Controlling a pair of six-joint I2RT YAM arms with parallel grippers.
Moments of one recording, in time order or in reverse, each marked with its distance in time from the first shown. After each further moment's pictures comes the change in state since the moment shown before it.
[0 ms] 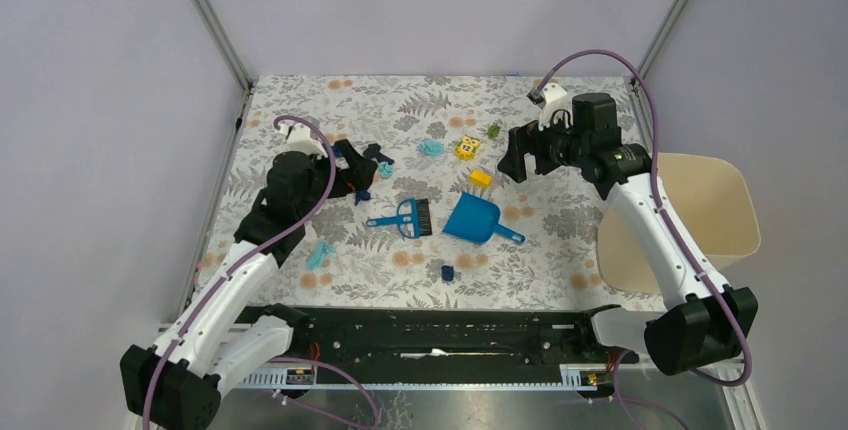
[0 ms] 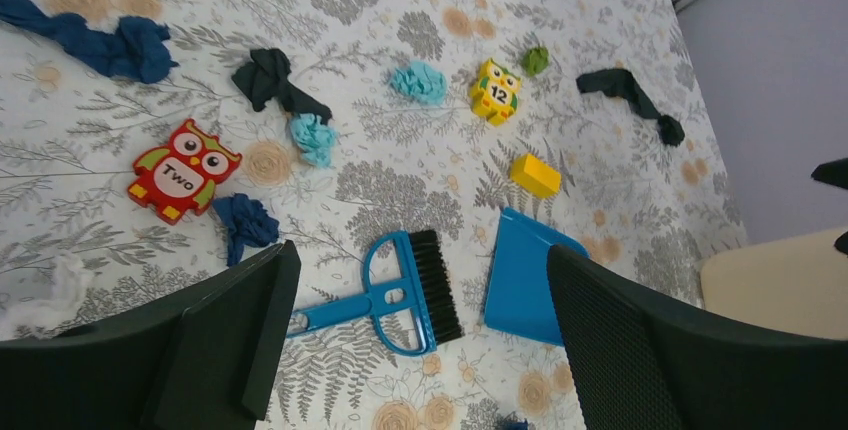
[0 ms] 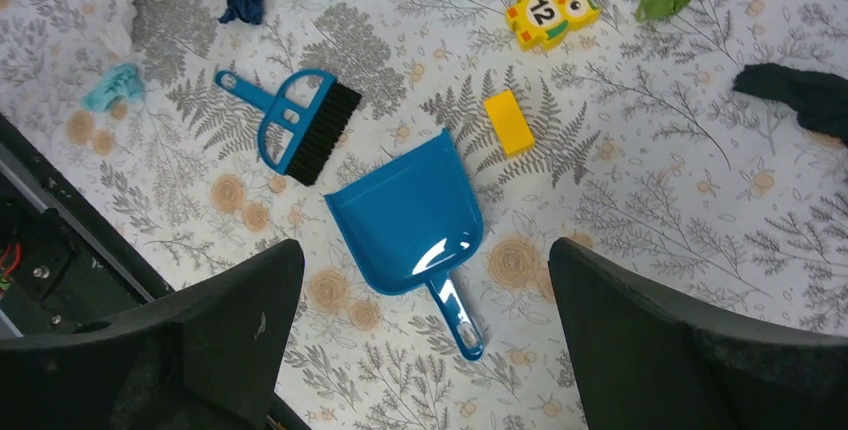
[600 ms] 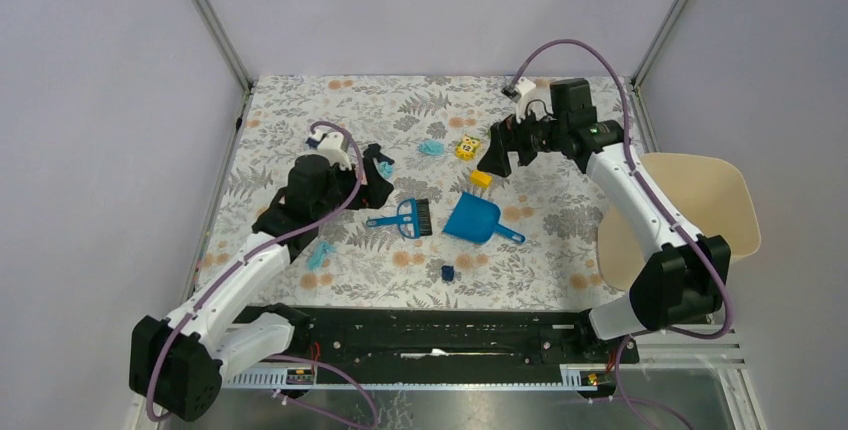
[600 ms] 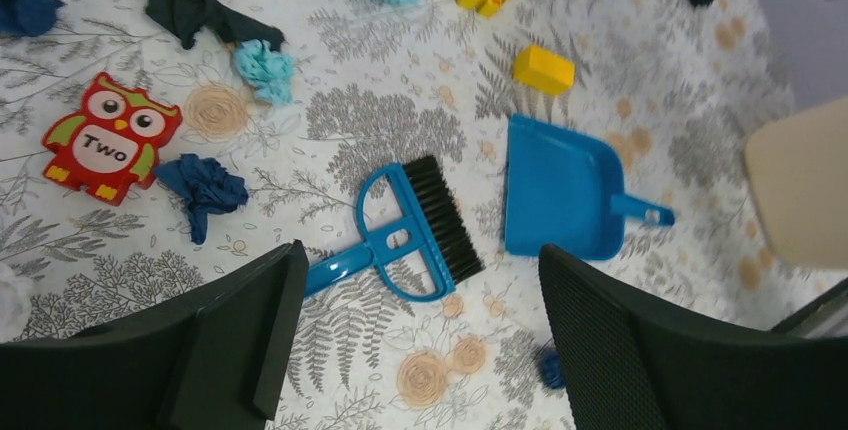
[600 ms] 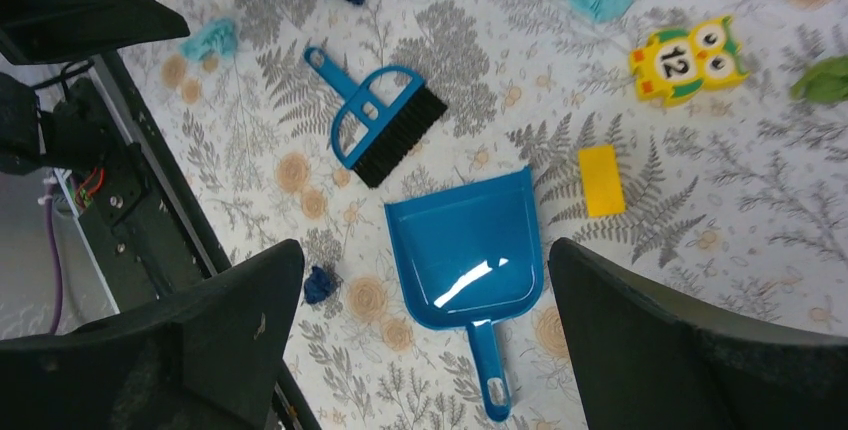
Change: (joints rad) left arm -0.040 0.093 -0.066 0.040 0.137 0.106; right arm 0.024 0.201 0.127 0.027 -0.248 -0.072
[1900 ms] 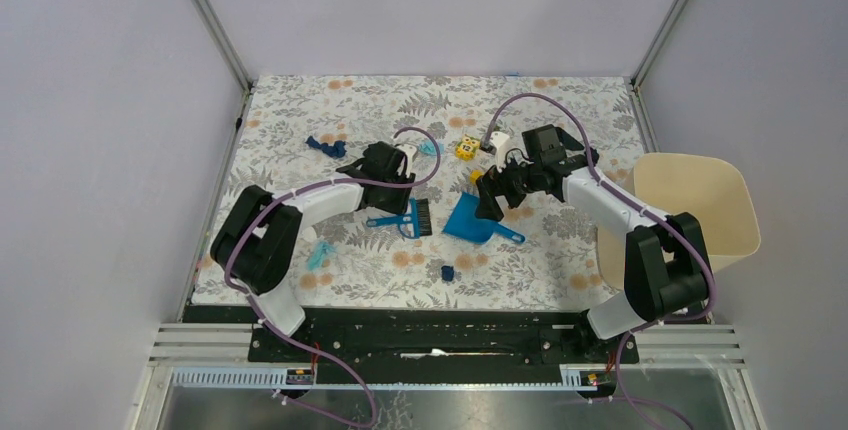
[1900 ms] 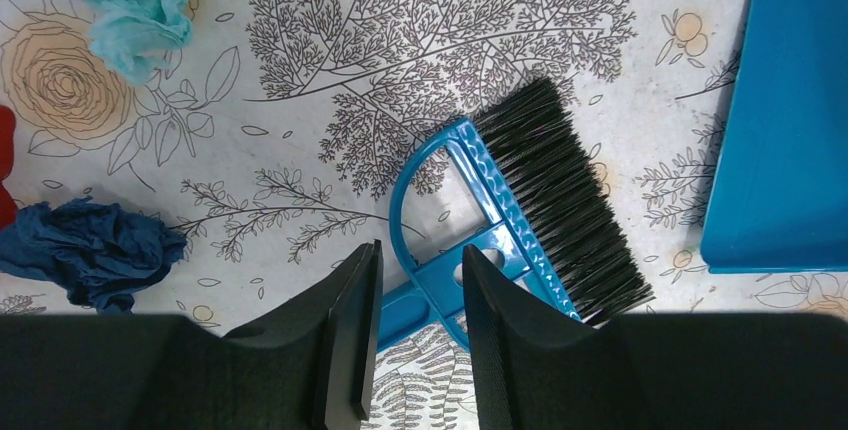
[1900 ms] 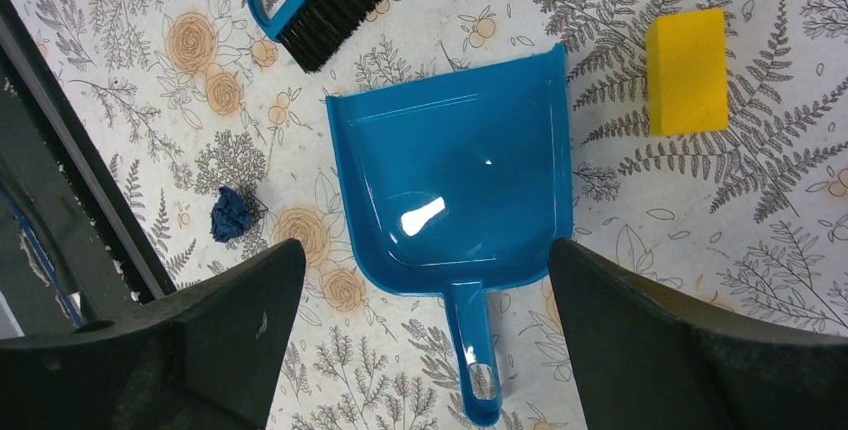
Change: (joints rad) left arm -0.145 0.720 0.305 -0.135 -0.101 0.235; right arm 0.076 0.062 -0.343 0.152 0.086 -0.168
